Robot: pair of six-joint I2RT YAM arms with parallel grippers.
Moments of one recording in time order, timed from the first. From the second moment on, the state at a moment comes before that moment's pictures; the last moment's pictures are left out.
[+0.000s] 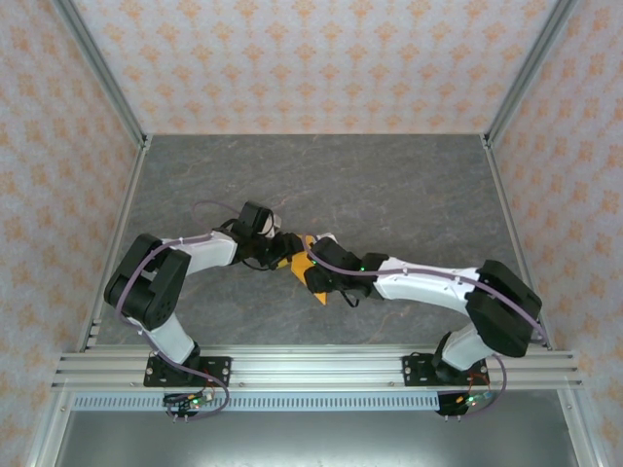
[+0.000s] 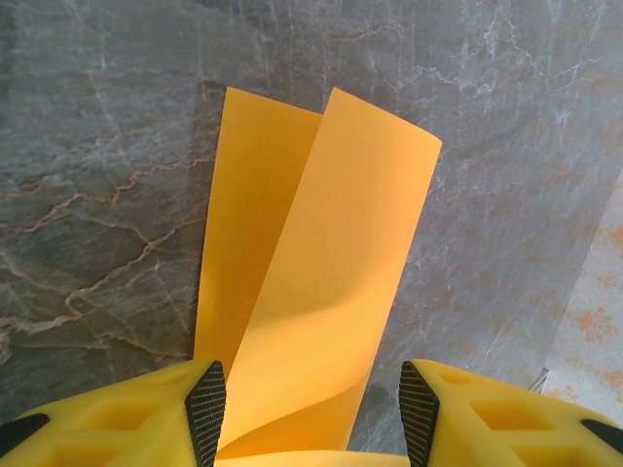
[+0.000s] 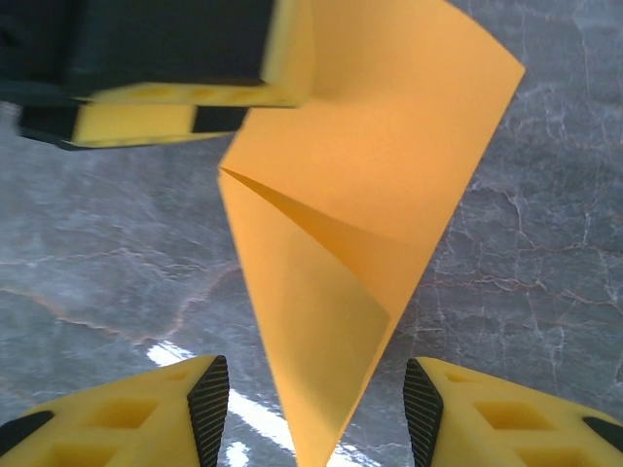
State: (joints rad) left arm -0.40 1.67 0.81 -0.10 0.53 -0.91; right arm 1.00 1.49 0.88 -0.36 0.16 0.55
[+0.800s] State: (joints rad) left arm -0.40 1.63 0.83 -0.13 0.53 -0.91; right arm 1.06 1.61 0.86 -0.26 0.21 0.54
